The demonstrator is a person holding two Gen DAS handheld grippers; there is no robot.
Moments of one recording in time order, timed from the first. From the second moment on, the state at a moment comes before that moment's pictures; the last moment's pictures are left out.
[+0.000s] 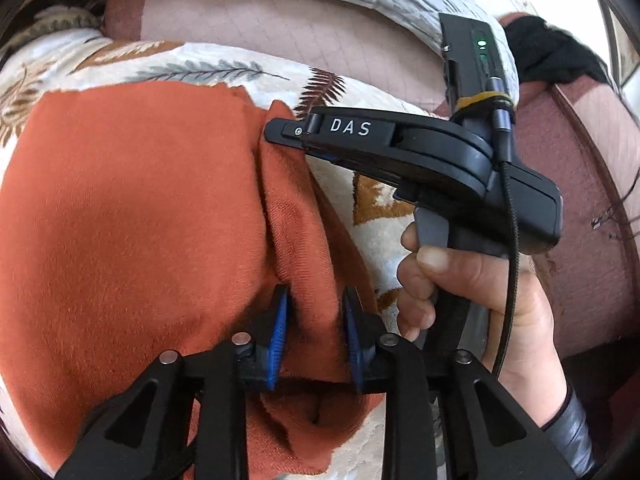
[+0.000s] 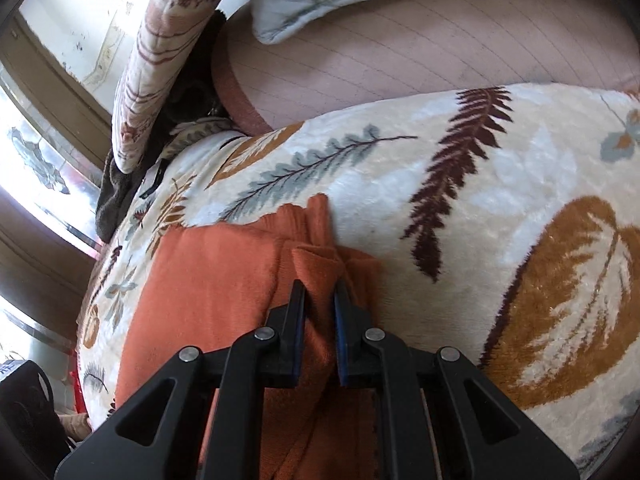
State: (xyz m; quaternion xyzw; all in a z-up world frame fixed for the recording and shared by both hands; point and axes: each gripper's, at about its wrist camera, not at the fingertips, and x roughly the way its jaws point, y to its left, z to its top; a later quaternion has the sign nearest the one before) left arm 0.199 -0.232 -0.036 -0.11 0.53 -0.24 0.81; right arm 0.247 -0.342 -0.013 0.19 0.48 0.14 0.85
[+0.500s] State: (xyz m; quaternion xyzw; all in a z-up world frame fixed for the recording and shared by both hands) left arm 0.120 -0.126 -0.005 -0.05 0.49 -0.20 0.85; right arm 0.158 -0.356 0.027 0.20 0.47 0.17 0.84
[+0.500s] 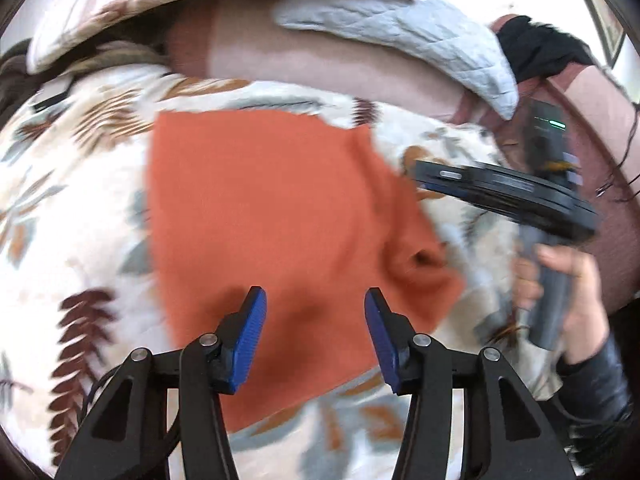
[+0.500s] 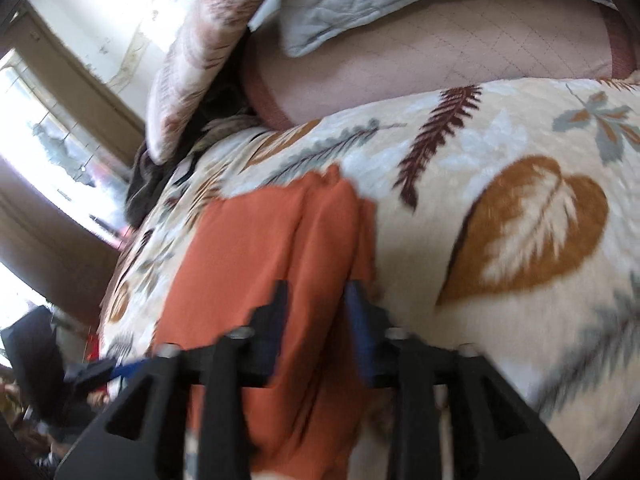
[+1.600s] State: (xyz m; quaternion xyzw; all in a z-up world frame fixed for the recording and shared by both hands) left arm 0.106 -0.089 -0.034 -0.05 0.49 -0.16 0.86; right arm 0.071 -0.326 0.040 0.13 0.46 0.09 0.87
